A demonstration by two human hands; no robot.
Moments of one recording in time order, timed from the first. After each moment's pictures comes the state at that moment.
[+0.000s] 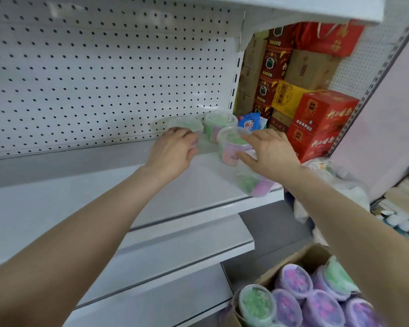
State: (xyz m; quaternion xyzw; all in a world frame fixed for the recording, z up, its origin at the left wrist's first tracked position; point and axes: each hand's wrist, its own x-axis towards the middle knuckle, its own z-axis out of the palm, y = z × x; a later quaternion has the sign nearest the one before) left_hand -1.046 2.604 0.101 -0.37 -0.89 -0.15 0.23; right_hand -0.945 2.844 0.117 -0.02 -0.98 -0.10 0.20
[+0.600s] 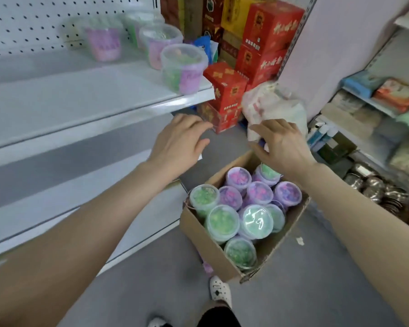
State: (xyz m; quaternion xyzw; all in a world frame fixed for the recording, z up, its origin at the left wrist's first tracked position) left_hand -0.811 2.673 0.007 -0.50 -0.82 -0.23 0.15; right_hand -0.670 2.898 0.009 -0.10 -0.98 -0.08 0.18
